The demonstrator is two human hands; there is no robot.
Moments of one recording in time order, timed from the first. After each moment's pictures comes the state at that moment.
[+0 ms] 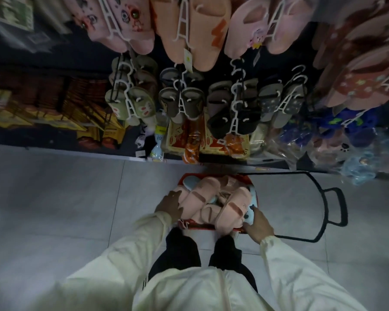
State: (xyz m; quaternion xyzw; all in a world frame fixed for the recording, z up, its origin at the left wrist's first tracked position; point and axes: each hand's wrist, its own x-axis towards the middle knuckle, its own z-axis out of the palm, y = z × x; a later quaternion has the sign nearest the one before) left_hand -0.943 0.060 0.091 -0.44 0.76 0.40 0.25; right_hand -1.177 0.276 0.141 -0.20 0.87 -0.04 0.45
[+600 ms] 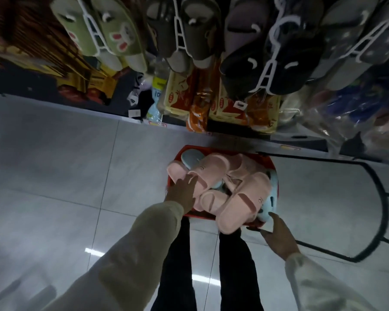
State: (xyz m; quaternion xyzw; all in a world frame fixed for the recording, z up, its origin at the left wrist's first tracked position) left_hand -1.008 0.106 -0.036 -0.43 0.78 0.33 0.31; right_hand -1.234 0.340 -0.040 -0.21 0.84 -0.02 0.51
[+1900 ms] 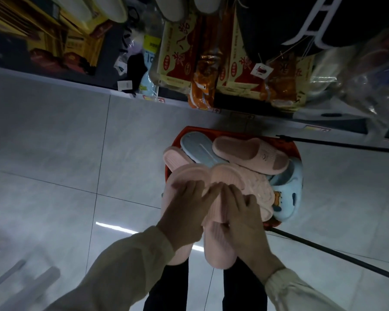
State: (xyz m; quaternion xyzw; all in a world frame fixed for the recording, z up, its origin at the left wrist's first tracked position) left_hand -1.006 0.134 -0.077 -0.28 0.91 0.25 0.20; right_hand -1.152 0.239 -0.090 -0.58 0.75 -0.03 0.32
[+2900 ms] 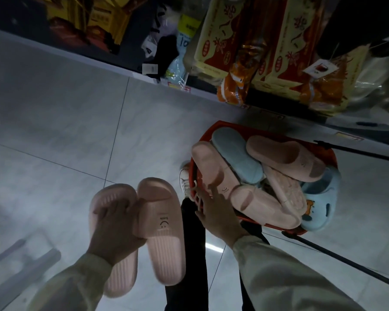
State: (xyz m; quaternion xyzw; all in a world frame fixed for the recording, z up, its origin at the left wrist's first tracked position) left_hand -0.782 0.111 -0.079 -0.51 0.77 0.22 0.31; right_hand -1.032 0.191 -0.174 -0.58 0.67 0.02 0.47
